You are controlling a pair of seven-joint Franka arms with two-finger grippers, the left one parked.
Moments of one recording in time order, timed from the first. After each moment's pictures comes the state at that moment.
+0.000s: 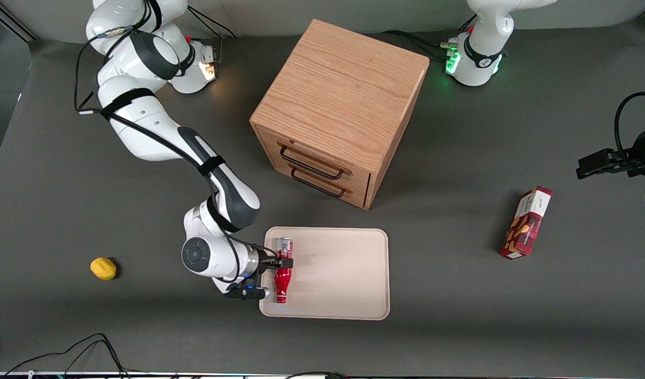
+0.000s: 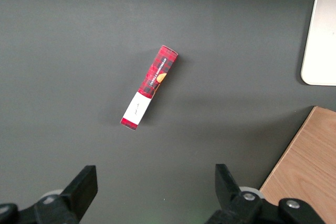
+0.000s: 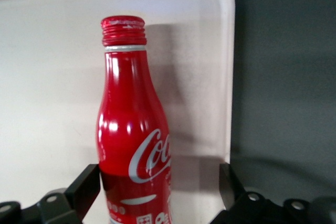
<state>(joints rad) 0.15 1.13 0.41 -1.02 -0.09 2.16 0.44</state>
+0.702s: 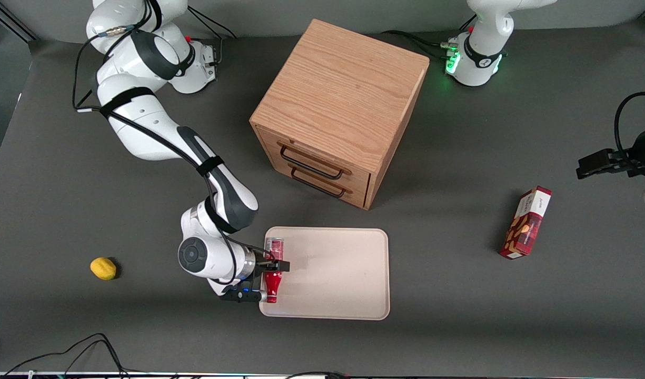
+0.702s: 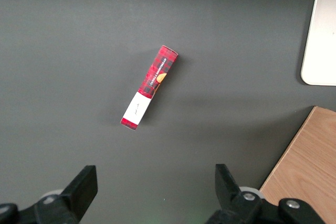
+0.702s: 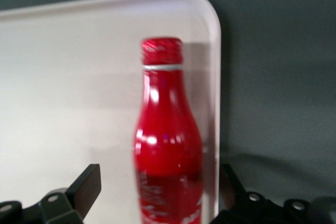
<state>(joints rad) 0.15 1.11 0.39 -1.00 -0.09 2.16 0.44</state>
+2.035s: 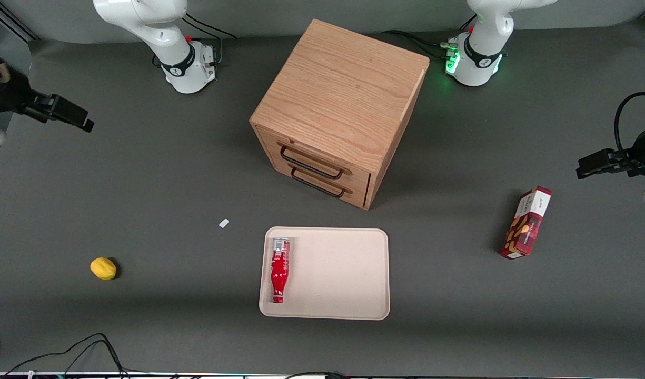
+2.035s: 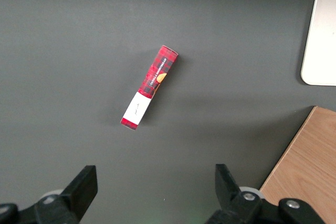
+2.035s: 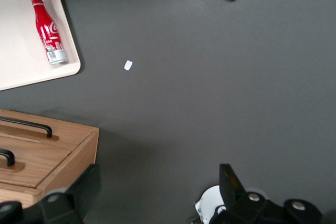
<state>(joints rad) 0.04 -0.04 0.06 -1.46 0.02 1.33 0.37</state>
